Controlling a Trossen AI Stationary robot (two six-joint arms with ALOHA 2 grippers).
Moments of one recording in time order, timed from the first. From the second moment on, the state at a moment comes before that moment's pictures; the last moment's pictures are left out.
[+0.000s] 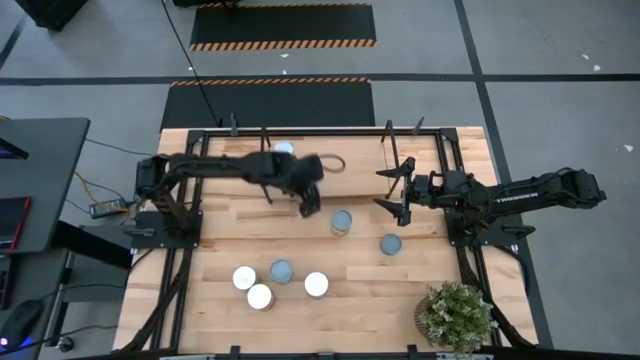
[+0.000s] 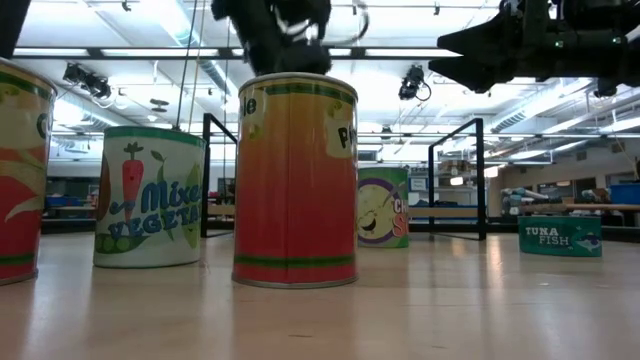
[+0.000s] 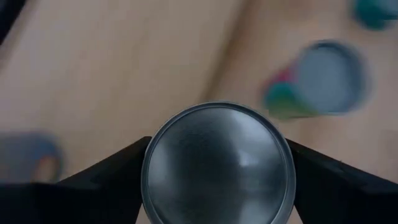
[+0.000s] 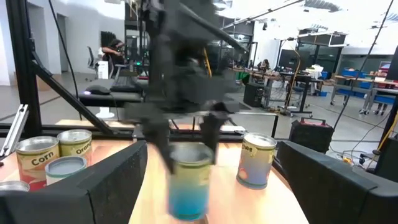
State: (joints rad) left arm 0.16 1.74 1.42 -0.75 -0.13 -0.25; right arm -0.09 0.82 0.21 0.72 0.08 -0.12
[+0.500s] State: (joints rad) left arm 0.31 1.75 1.42 -0.89 -0.14 -0.22; right arm -0.09 0.82 0.21 0.72 0.08 -0.13
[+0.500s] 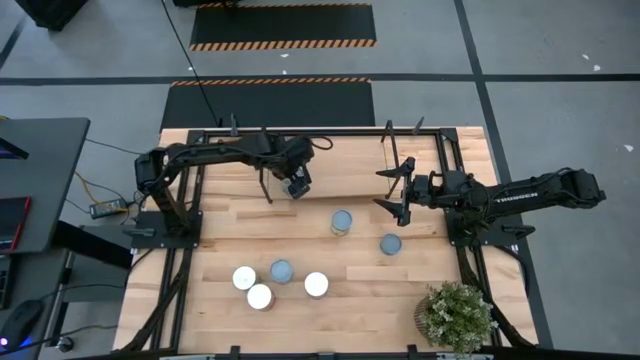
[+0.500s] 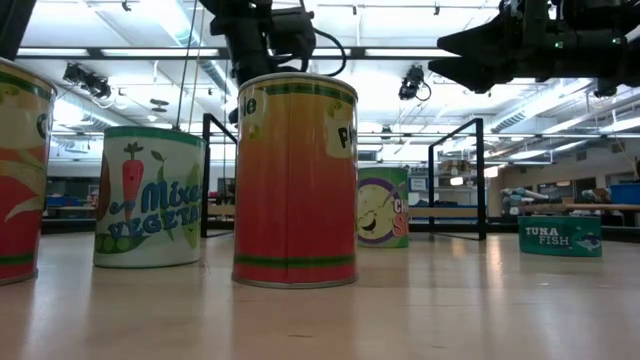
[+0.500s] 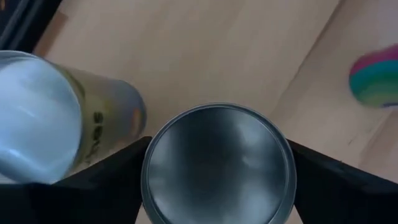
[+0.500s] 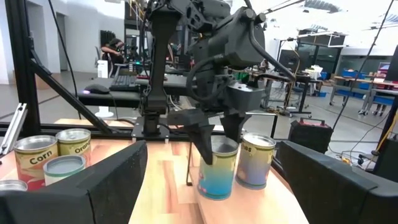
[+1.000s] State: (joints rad) left arm 0.27 1.74 1.42 -0.90 -0.26 -0.13; right arm -0.09 0.82 0.21 0.72 0.08 -0.13
